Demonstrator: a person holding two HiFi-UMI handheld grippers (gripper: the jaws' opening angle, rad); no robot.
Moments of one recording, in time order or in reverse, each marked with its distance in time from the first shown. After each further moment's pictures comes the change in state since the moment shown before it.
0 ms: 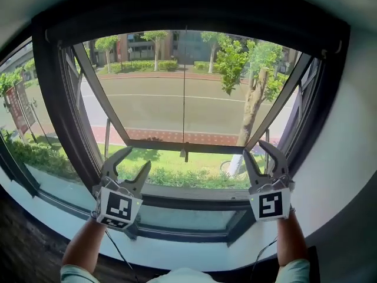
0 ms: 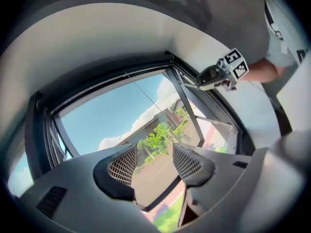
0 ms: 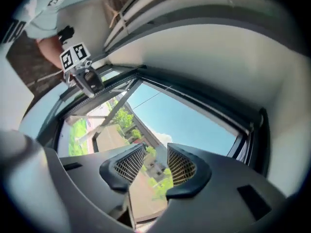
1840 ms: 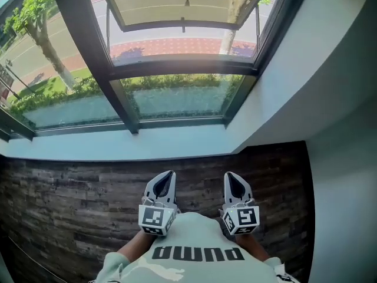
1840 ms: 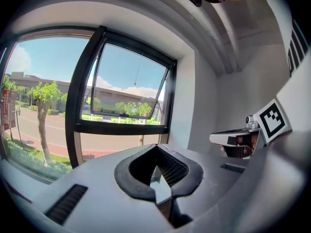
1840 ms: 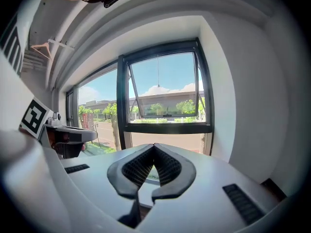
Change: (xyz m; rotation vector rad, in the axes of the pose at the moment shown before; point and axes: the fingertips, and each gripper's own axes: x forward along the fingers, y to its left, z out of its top) left arm -0.454 -0.327 -0.110 -0.827 0.213 -0.298; right arm -0.480 0.388 0.086 0.911 0.572 0.003
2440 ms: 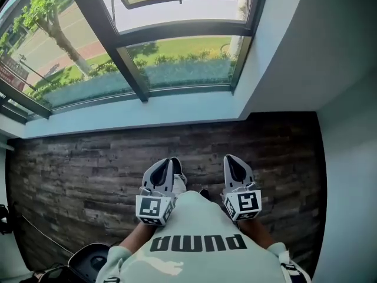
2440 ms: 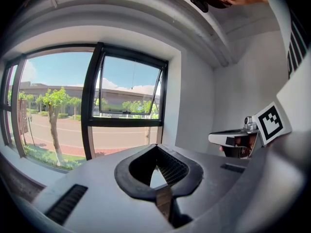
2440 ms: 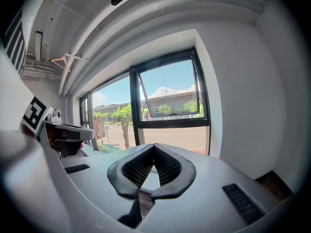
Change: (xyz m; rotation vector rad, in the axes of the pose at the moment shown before) left arm -0.148 -0.149 -0.047 0.037 0.015 0.103; right arm -0.191 0.001 -0.049 0.009 -0.046 0.109
